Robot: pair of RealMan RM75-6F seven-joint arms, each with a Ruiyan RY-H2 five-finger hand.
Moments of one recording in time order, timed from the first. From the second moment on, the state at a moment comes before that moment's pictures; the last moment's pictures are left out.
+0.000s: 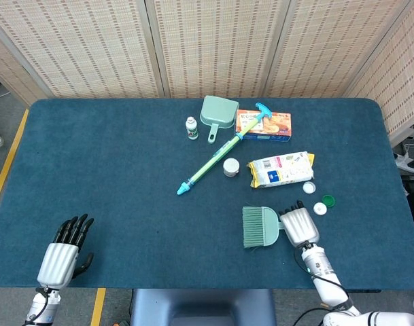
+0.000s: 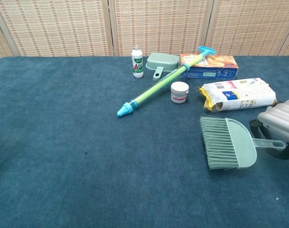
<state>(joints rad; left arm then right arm) -0.09 -1.46 0.03 -1.48 1.62 1.50 0.26 0.53 -1.52 -0.11 -1.55 -1.06 1.25 -0.85</state>
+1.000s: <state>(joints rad) -0.09 -1.46 0.03 -1.48 1.62 1.50 0.26 0.22 -1.24 -0.14 -1.69 -1.33 1.68 -0.38</state>
